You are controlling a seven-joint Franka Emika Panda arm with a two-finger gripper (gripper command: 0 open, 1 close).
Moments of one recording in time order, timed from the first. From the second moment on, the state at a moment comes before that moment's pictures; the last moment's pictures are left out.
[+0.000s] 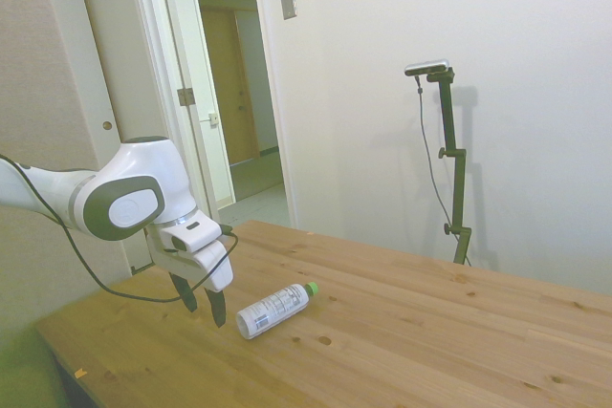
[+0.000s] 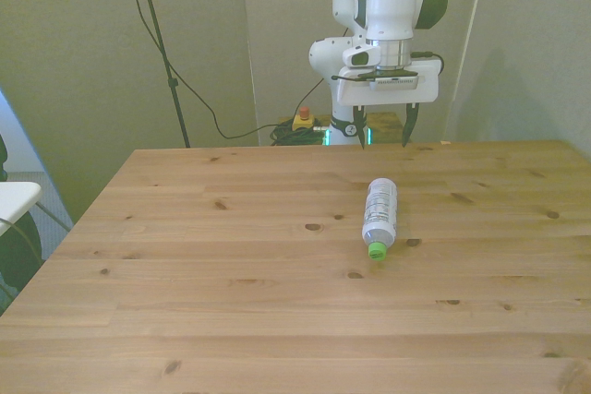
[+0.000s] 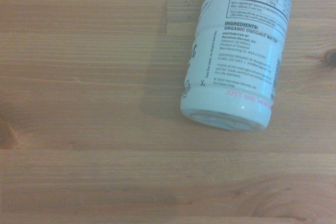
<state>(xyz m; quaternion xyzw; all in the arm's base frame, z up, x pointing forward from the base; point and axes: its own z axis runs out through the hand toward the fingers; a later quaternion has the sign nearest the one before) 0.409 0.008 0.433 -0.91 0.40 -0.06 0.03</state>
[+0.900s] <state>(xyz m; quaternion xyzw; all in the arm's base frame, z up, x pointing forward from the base) 0.543 -0.007 0.449 -0.87 0.48 -0.11 0.06</state>
